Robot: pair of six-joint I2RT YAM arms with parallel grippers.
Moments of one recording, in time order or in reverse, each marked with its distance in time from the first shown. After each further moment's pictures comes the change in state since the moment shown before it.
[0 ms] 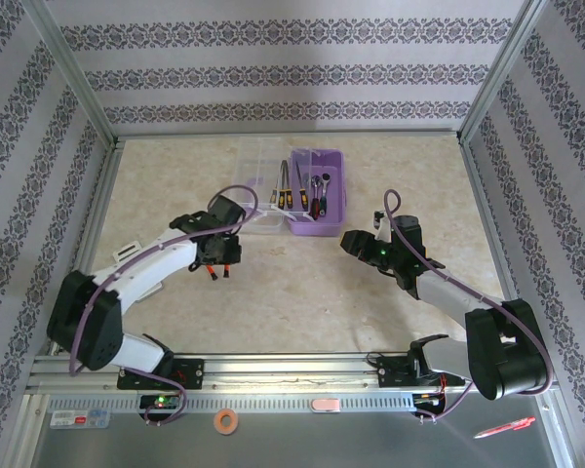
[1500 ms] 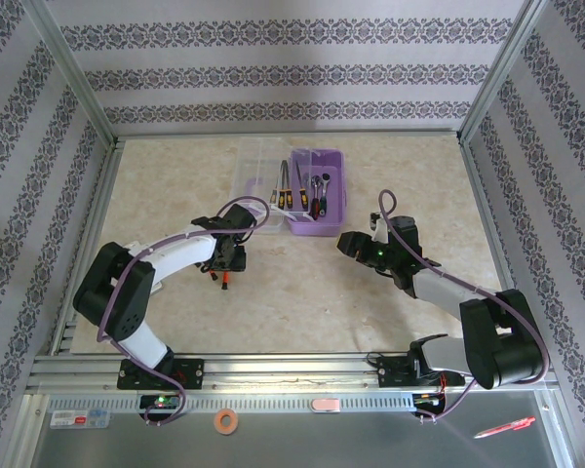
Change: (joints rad) left arm -0.007 0.222 -0.044 0.090 -0.040 -0.031; right arm 0.009 0.056 -0.007 0.054 -0.021 0.000
